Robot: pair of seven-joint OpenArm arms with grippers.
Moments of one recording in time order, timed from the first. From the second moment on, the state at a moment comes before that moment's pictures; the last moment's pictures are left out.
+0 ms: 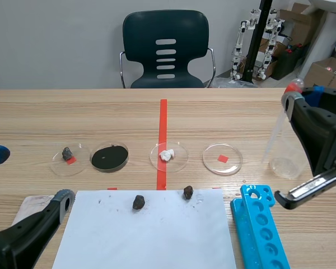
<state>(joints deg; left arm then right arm) 59.3 -24.8 -11.4 126.2 -11.0 -20.0 -10.1 -51.5 31.4 4.5 129.0 7.6 2.2 15.5</state>
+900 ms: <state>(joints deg) 59.3 -24.8 -11.4 126.2 -11.0 -20.0 -10.1 -41.2 31.4 4.5 122.3 7.6 2.9 14.2</state>
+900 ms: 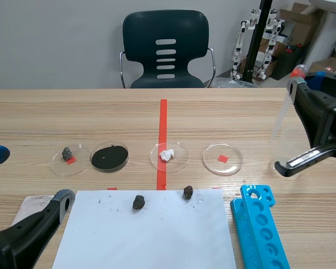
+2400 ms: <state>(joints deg) 59.3 -24.8 -11.4 126.2 -11.0 -20.0 -10.1 -6.9 31.2 -11.1 83.8 8.9 21.3 21.4</state>
